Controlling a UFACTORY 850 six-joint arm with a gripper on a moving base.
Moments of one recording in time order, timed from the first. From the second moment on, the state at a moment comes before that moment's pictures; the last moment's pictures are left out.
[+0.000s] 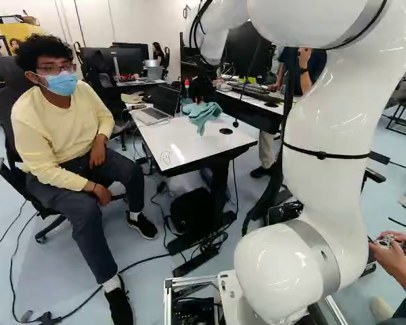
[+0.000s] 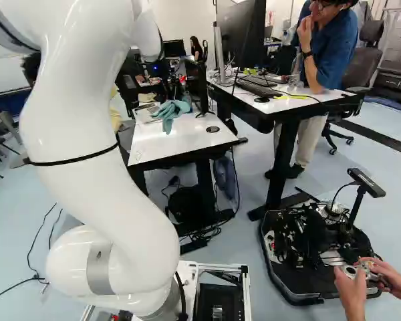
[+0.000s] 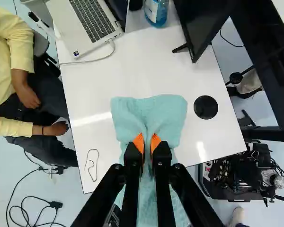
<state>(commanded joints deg) 8.1 -14.3 -82.9 0.8 -42.7 0.0</state>
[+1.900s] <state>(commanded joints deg) 18.1 -10.0 -77.9 1.1 -41.0 0.0</state>
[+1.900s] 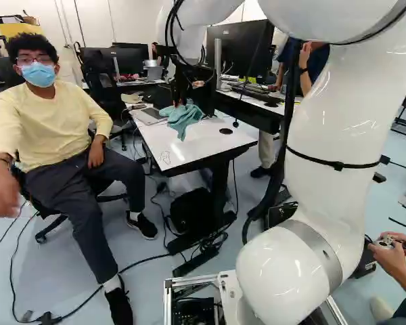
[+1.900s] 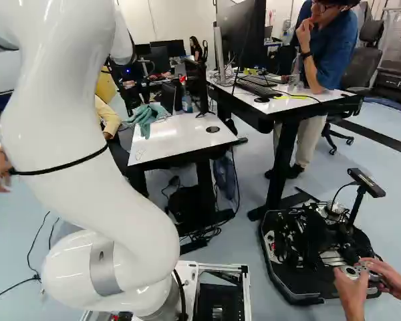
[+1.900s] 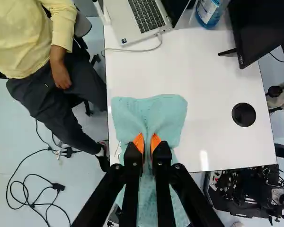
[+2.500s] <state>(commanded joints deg) 21.1 -9.3 -77.1 1.1 -41.0 0.0</state>
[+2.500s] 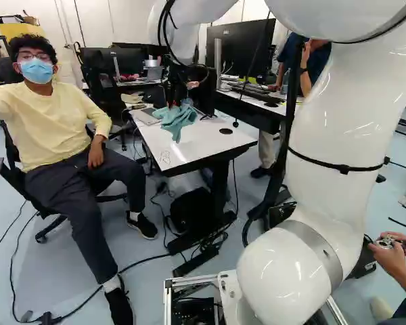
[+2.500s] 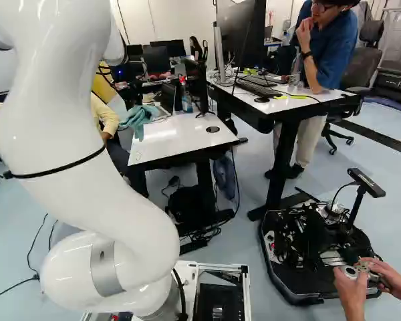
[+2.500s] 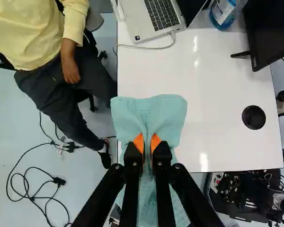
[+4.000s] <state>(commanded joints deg) 26.8 -9.5 -76.2 1.1 -40.5 0.0</state>
